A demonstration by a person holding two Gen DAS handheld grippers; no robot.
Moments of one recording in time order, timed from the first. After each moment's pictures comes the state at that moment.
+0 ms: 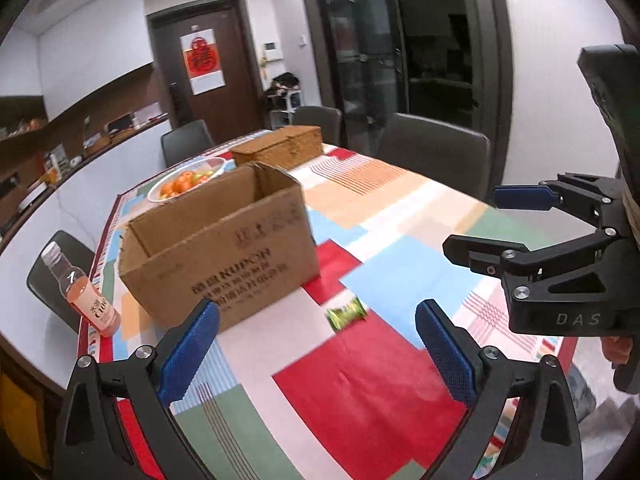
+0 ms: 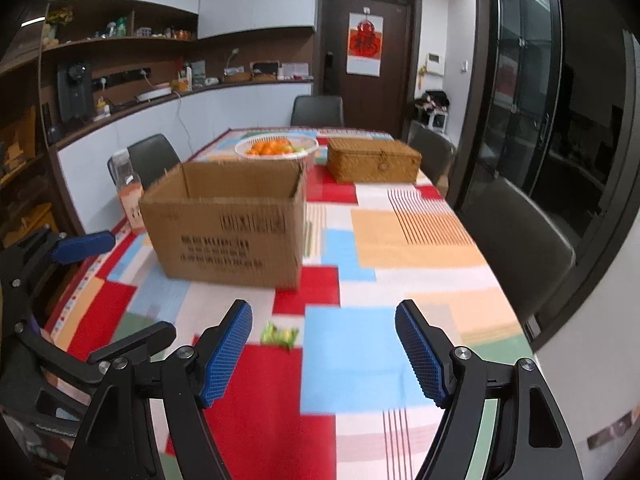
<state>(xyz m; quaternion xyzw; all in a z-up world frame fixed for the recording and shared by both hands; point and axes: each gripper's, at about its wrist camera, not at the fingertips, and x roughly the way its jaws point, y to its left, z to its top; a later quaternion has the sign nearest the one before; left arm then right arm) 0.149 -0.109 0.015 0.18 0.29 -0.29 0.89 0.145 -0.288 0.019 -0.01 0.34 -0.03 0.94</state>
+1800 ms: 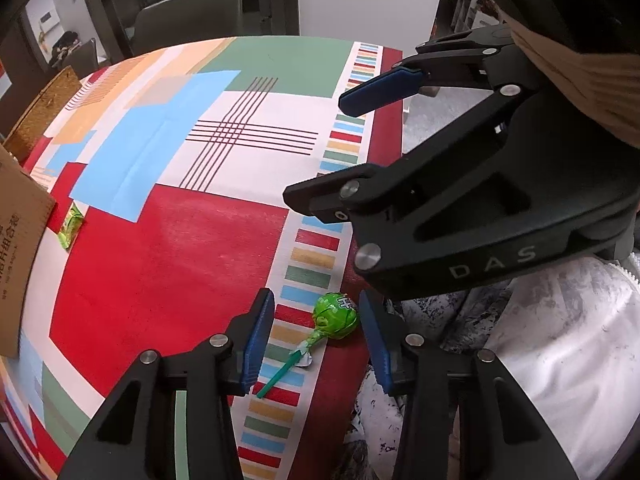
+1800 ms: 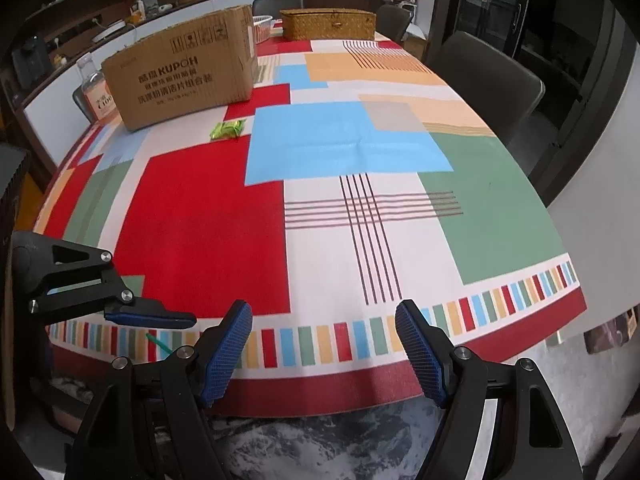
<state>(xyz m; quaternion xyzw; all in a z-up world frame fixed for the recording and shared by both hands) 0.017 -0.195 -0.106 0.35 0.43 -0.54 0.64 0.034 -0.325 -0.092 0.04 0.50 -0.07 0.86</state>
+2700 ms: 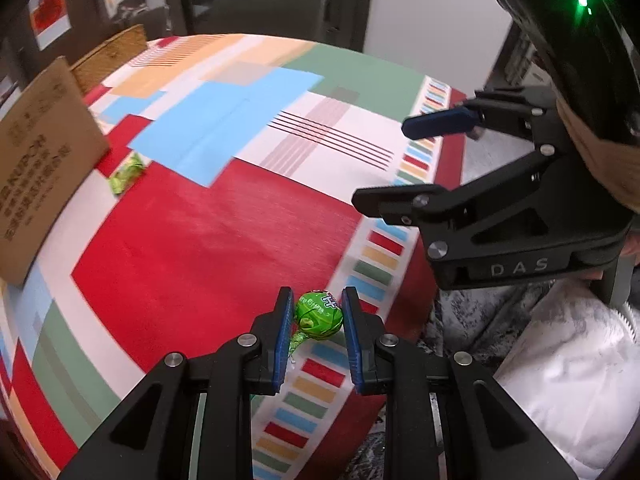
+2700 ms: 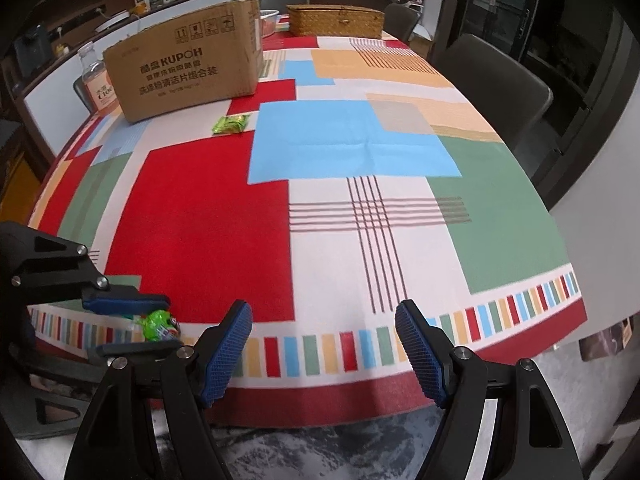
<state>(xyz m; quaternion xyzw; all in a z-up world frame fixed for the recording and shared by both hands) 0.055 -0.150 -0.091 0.26 0.45 -0.47 0.71 0.050 -0.316 -0.092 0.02 0.50 -0.07 0.86</state>
